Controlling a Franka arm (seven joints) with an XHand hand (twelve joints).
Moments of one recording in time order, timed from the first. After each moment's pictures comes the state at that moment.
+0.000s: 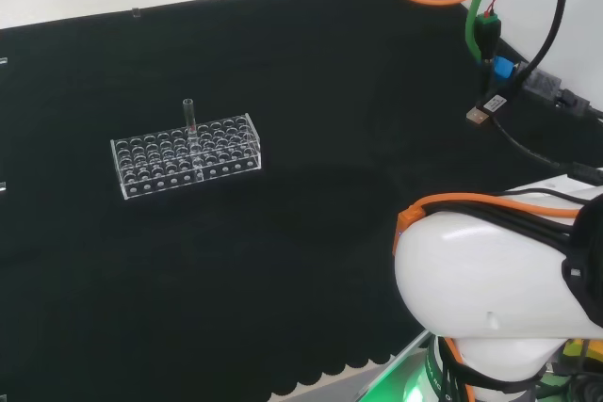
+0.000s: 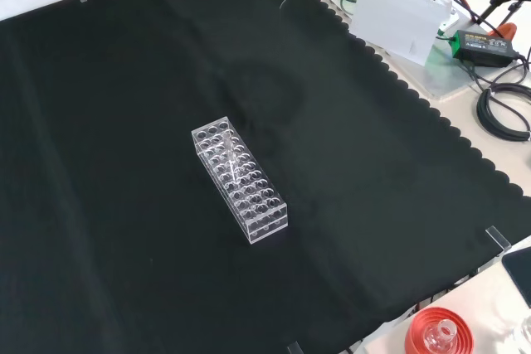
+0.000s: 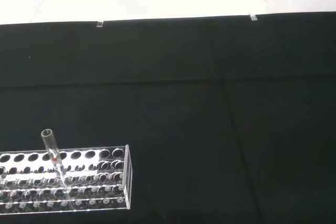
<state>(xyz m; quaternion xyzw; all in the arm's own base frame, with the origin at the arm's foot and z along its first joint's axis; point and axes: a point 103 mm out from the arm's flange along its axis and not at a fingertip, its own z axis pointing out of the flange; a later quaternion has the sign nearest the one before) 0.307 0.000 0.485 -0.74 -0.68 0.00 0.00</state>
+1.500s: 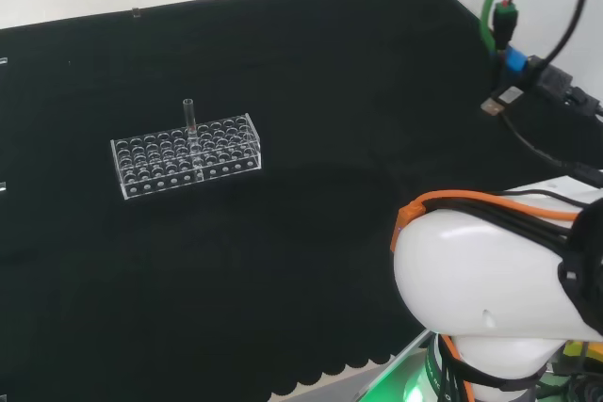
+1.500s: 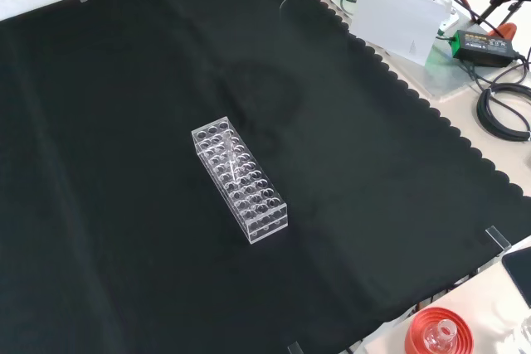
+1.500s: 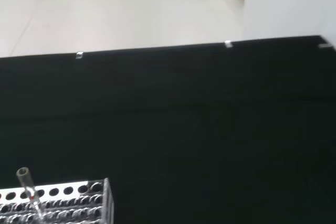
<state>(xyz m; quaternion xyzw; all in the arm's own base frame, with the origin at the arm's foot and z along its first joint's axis) 0.313 -0.020 0.501 -0.75 -0.66 -0.02 -0.01</state>
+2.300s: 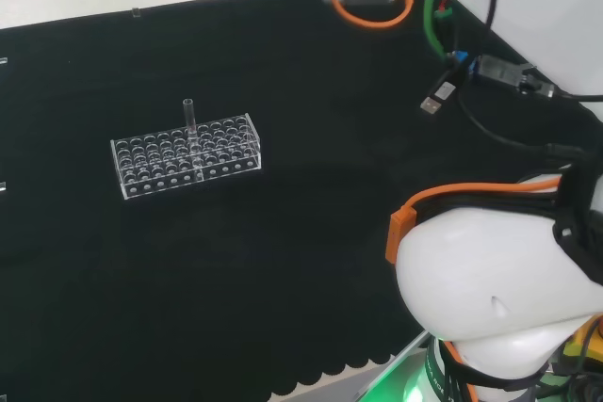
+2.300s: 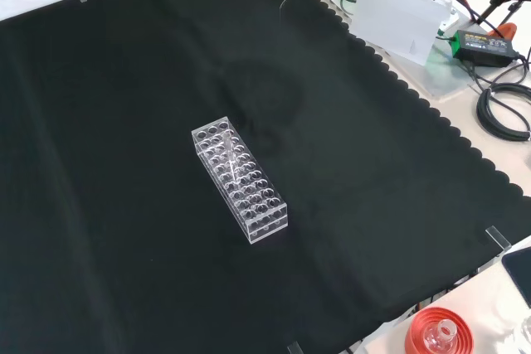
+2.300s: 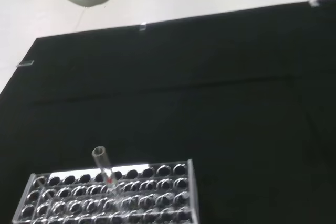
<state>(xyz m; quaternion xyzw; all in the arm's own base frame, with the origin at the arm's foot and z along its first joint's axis) 0.384 0.043 0.421 -0.71 -0.70 -0.05 0.05</state>
